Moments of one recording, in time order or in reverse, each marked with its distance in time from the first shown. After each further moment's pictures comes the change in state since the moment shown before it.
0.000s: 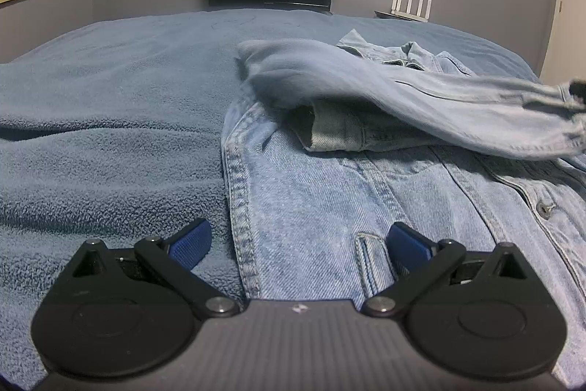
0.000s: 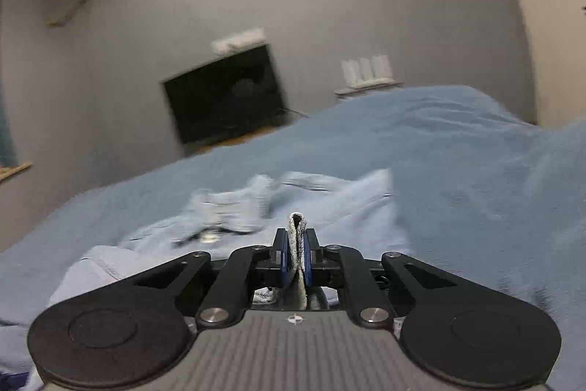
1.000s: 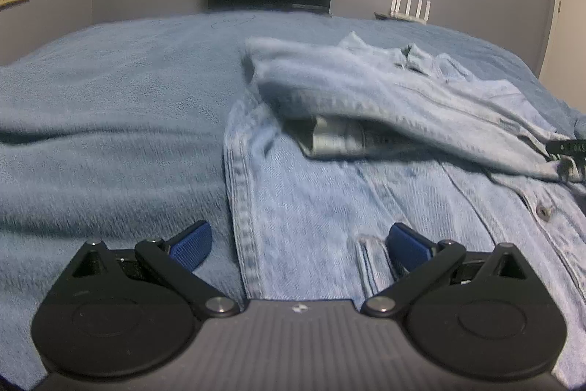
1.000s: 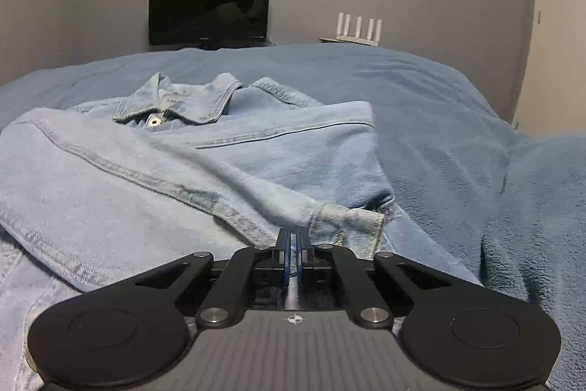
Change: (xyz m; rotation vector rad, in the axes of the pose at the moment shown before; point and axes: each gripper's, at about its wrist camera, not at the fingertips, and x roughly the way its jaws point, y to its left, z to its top) left arm -0.002 0.000 0.005 0.006 -0.025 0.010; right arm 0.034 0.034 -0.047 -0.284 0.173 -0.171
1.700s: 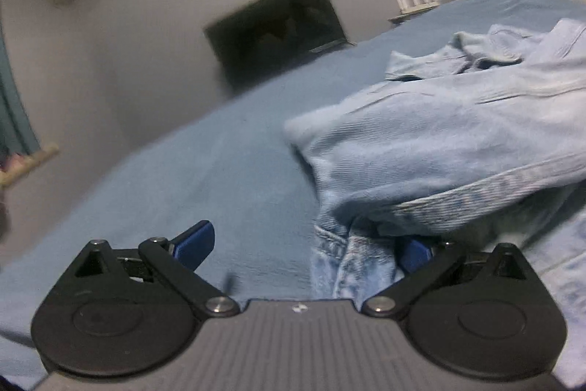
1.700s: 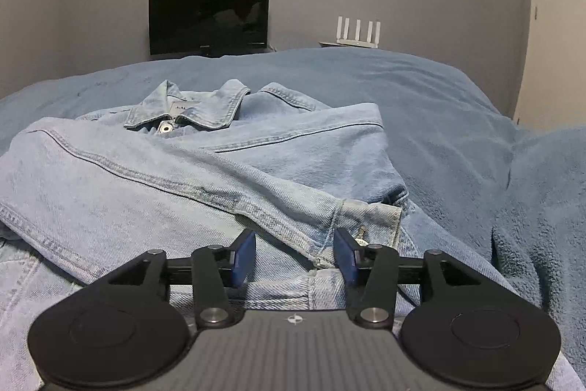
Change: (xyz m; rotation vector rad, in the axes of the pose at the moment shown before) left arm 0.087 -0.001 0.052 0.404 -0.173 0.329; right arm -0.001 0.010 -0.006 0.016 -0.018 0.007
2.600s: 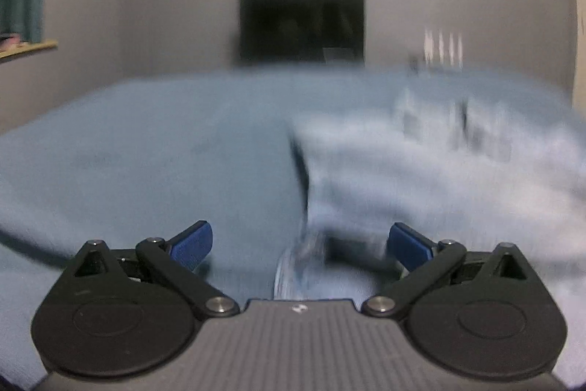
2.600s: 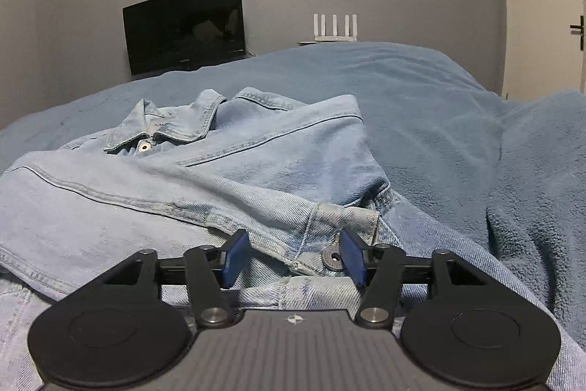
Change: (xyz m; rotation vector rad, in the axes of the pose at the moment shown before) left arm -0.009 0.032 -0.006 -0.342 0.103 -0.185; right arm 0.012 -0.022 0.000 0.134 -0.005 -0.005
